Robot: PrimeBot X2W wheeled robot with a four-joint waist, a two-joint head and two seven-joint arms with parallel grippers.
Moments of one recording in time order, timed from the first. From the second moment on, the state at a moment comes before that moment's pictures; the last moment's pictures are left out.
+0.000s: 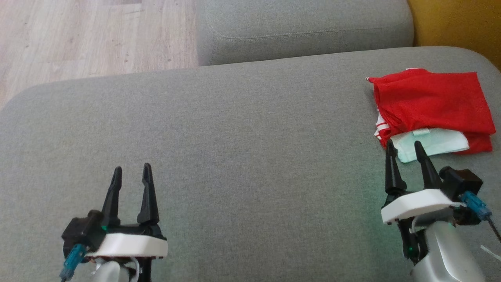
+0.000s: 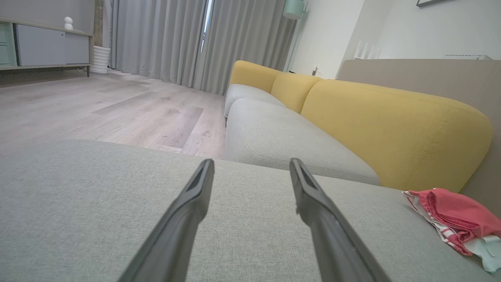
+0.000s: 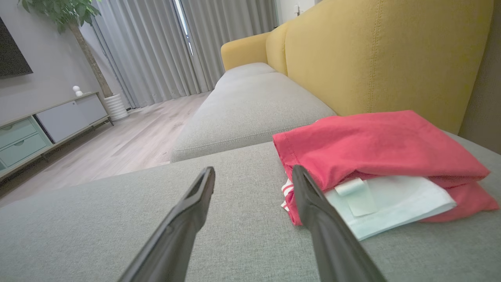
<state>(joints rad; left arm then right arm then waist) -0.08 0.05 -0.08 0.29 -0.34 -0.13 -0.26 -0.23 -0.05 -0.01 0.52 0.21 0.13 -0.25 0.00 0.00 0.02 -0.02</state>
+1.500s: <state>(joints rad) -0.02 0.05 -0.06 0.32 -0.56 -0.13 -0.19 -0.15 -0.05 -0.02 0.52 0.43 0.13 -0.19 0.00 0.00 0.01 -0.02</state>
